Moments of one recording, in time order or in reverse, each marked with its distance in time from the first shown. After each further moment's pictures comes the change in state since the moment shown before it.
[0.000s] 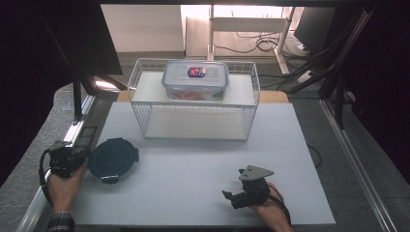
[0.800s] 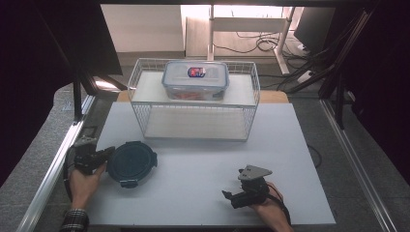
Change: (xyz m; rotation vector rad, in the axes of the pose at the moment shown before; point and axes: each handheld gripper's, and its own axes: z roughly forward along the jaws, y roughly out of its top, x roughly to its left) left arm -0.062 0.009 0.021 0.045 -0.160 0.055; right arm -0.001 0.000 0.003 0.021 -0.006 -0.007
